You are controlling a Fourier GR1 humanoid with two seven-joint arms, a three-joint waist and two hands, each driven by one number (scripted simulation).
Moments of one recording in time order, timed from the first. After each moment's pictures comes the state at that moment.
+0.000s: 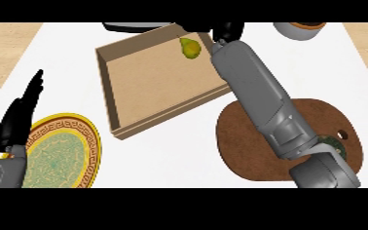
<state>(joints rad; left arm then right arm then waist) -0.14 0.35 0.19 -1.34 -0.25 0.05 0.07 -1.21 -0.02 0.06 -0.51 0.24 -0.86 0.12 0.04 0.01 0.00</state>
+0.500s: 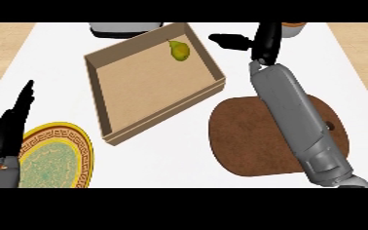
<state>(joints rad) -0.08 0.35 0.22 -1.34 -0.25 0.07 0.05 -0.89 -0.14 0.11 -0.87 0.25 -0.75 0.20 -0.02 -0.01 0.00</state>
